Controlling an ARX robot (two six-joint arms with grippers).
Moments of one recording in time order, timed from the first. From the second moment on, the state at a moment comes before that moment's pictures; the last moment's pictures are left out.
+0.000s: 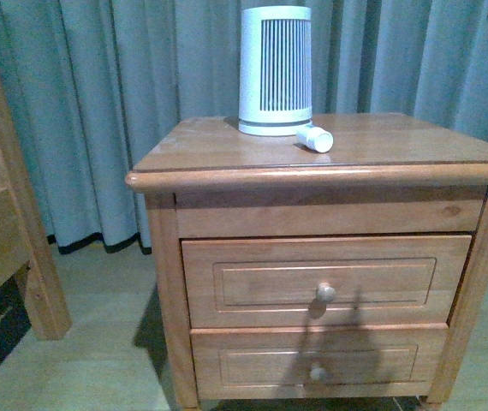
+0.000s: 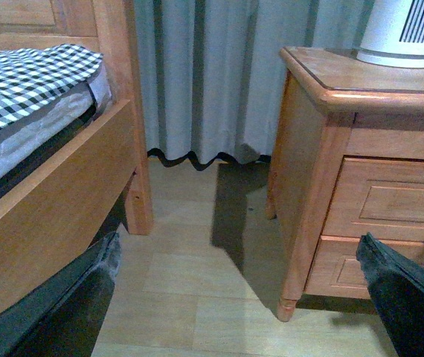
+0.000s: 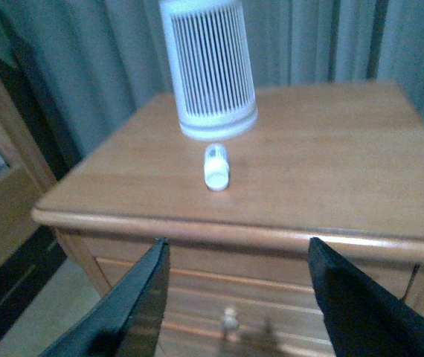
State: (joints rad) left arm 0.00 0.01 0.01 0.00 0.00 -0.01; right arm 0.12 1.09 0.72 0.38 -0.12 0.14
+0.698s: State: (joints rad) left arm 0.00 0.01 0.01 0.00 0.00 -0.01; right arm 0.00 0.01 0.01 0.00 0.00 0.01
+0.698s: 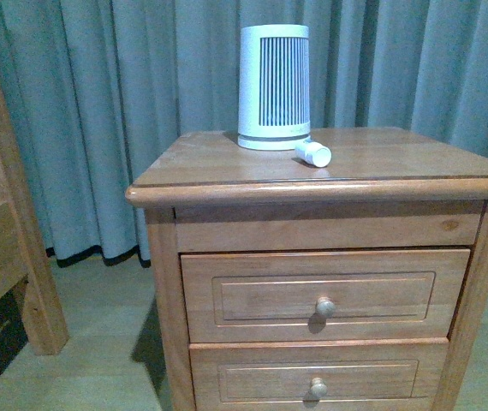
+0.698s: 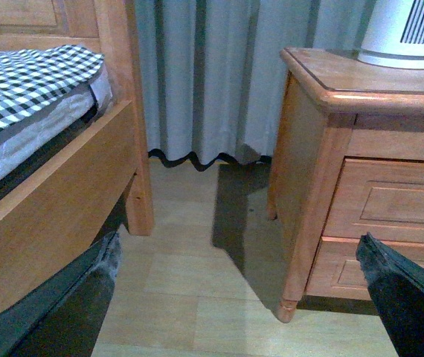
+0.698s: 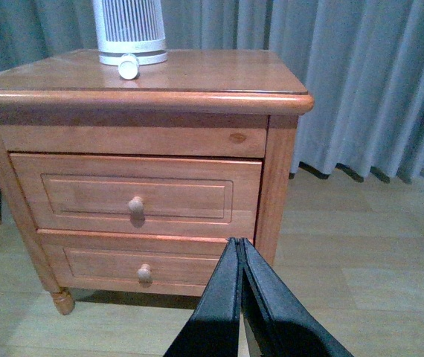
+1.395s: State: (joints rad) left arm 0.00 0.01 0.01 0.00 0.00 -0.01; right arm 0.00 0.01 0.01 0.00 0.00 0.00
